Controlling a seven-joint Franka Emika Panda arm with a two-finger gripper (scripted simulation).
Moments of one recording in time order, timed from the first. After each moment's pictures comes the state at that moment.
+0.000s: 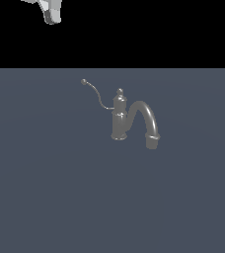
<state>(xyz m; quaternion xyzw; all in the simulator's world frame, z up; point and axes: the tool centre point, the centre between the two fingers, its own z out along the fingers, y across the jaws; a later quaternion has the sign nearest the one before) -0.090 0.115 0.378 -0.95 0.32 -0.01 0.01</state>
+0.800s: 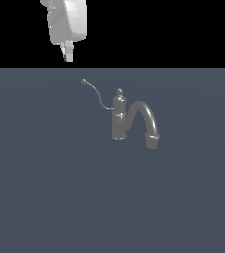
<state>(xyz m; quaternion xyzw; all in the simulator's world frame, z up) 0.003 0.124 0.312 -0.88 0.47 -0.01 0.01</state>
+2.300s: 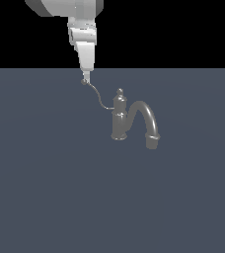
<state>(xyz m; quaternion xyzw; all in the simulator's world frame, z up) 0.096 0.096 0.242 -0.79 0.61 0.00 0.00</state>
